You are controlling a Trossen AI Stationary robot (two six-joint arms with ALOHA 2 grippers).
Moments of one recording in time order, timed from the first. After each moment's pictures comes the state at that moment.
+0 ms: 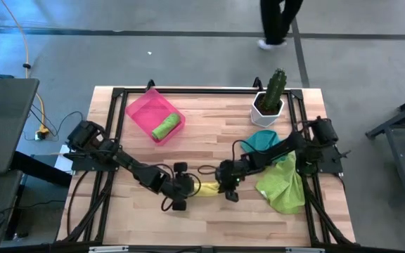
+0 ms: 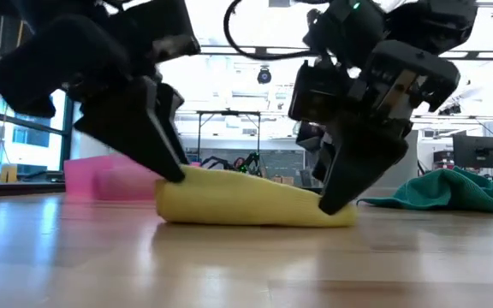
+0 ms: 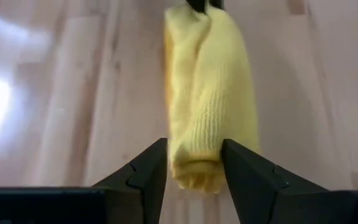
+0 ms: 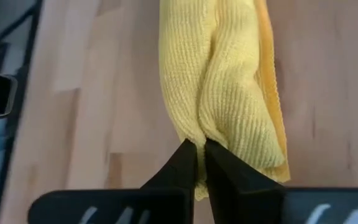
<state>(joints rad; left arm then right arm) -0.36 1.78 0.95 -0.15 -0.39 -0.31 0.24 1.86 0.84 0.11 -0.30 0.41</state>
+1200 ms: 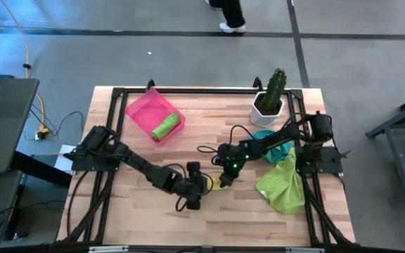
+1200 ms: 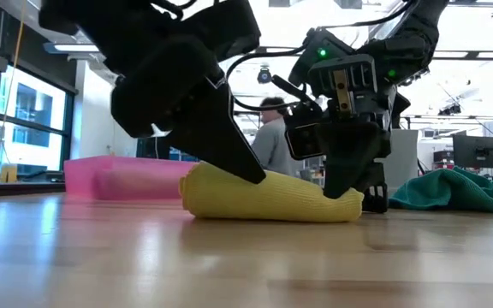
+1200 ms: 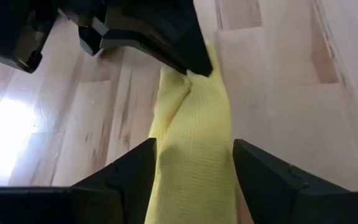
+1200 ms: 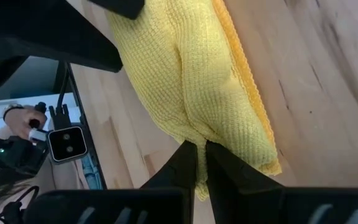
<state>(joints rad) -0.31 1.94 1.08 -0.02 -0.45 -0.19 0.05 1.87 0.83 0.10 -0.63 0.81</state>
